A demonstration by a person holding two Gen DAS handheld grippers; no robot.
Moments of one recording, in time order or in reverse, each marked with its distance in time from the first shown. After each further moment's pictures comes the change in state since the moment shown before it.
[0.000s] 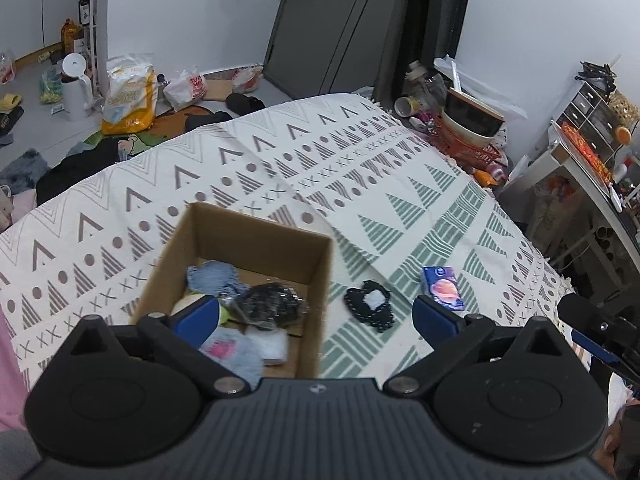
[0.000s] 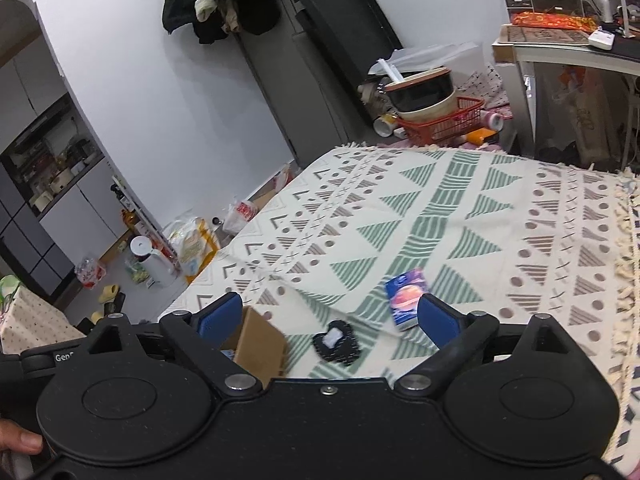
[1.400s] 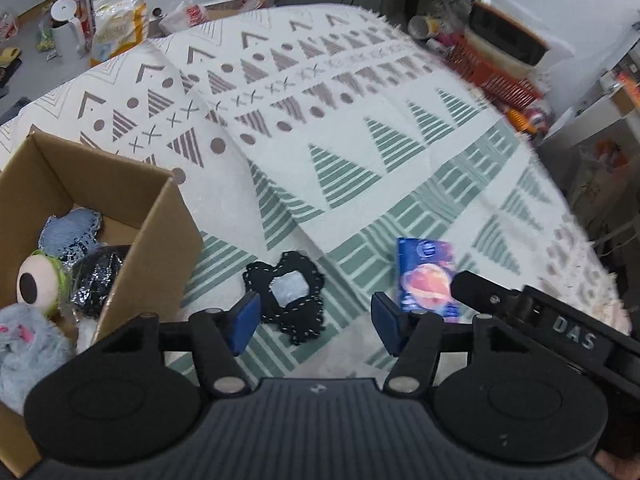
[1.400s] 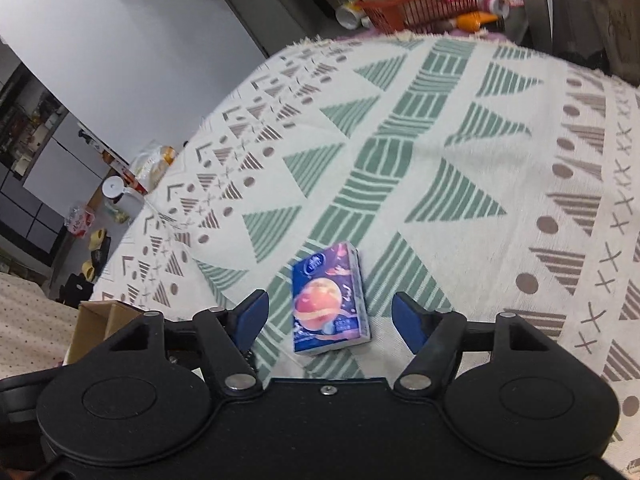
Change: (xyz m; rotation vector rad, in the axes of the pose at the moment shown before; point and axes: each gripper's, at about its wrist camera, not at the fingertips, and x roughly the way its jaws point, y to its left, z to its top) left arm 0.164 -0.102 -0.008 -0.065 0.198 0.120; right arm 0.169 -0.109 0.019 0.058 0.332 0.029
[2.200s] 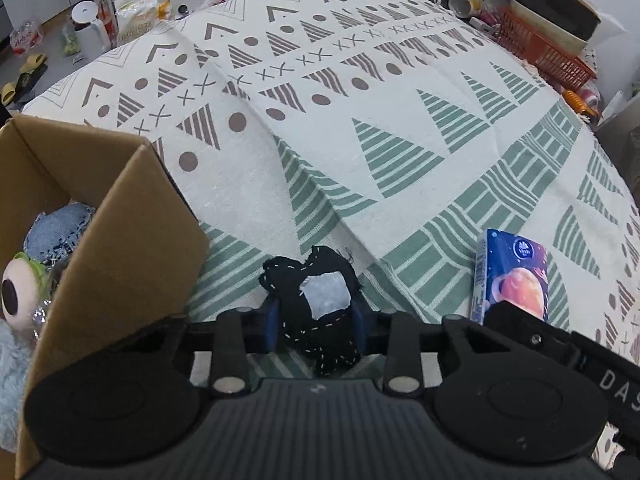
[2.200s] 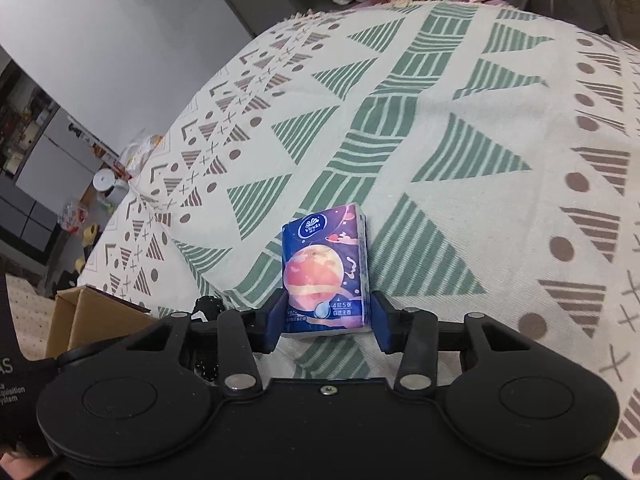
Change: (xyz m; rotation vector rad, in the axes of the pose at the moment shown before) left arm 0.054 0.004 -0.002 0.012 0.002 0.118; right arm 0.029 -0.002 -0.020 0.027 0.015 -0.009
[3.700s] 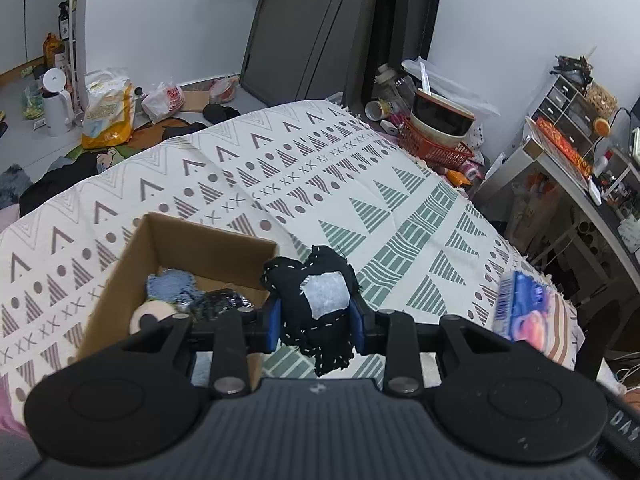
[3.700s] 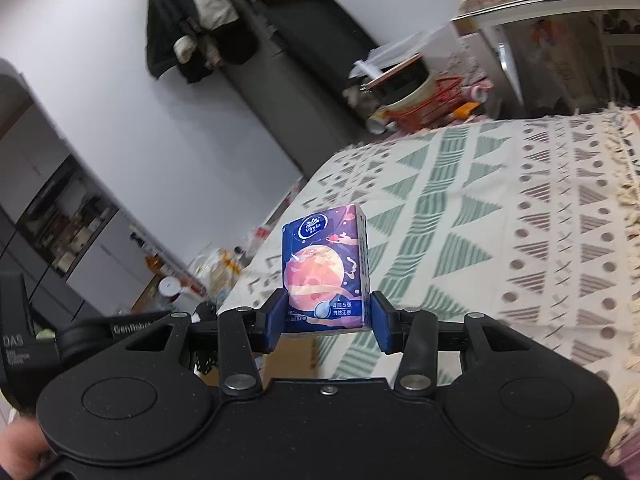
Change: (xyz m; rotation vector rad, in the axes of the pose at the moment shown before) left arm -0.203 0.112 -0.021 0.071 -0.228 -0.279; right arm -0.185 0.087 -0.105 0.084 -0.390 0.107
